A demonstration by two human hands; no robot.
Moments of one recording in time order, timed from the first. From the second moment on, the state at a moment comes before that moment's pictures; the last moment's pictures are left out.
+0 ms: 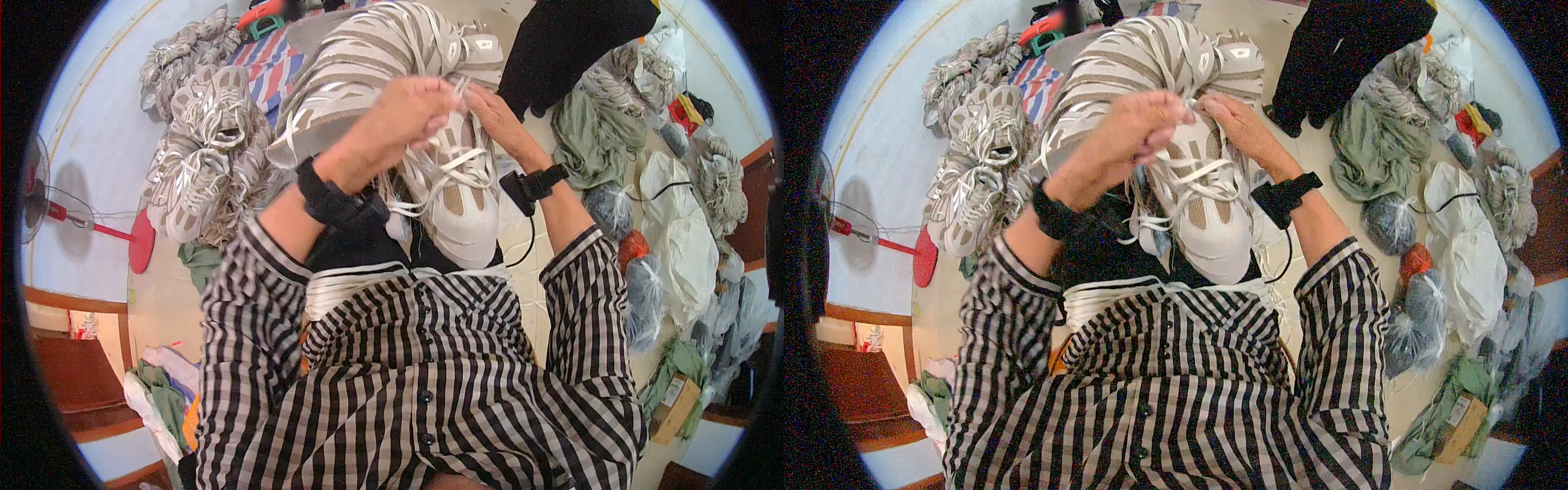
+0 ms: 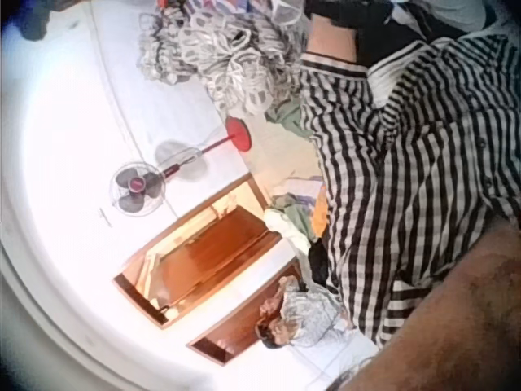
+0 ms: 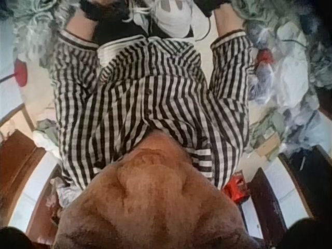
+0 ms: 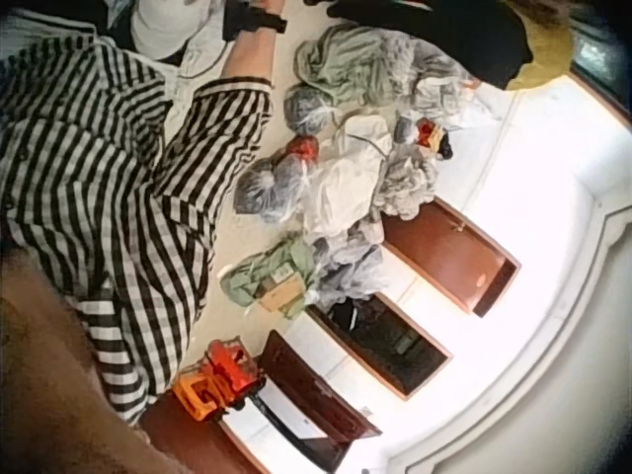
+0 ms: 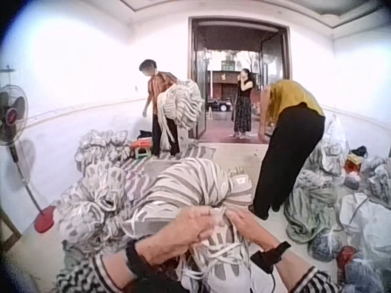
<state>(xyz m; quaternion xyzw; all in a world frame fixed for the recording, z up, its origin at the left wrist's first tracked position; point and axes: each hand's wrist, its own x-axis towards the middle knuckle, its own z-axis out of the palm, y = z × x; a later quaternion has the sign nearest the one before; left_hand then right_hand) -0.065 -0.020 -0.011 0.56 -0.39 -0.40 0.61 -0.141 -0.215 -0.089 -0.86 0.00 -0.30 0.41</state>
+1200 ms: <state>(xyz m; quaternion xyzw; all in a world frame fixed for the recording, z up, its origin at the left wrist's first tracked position) -0.085 0.043 0.094 0.62 -0.67 0.19 0.35 -0.208 -0.168 -0.008 -0.81 -0.14 -0.07 0.56</state>
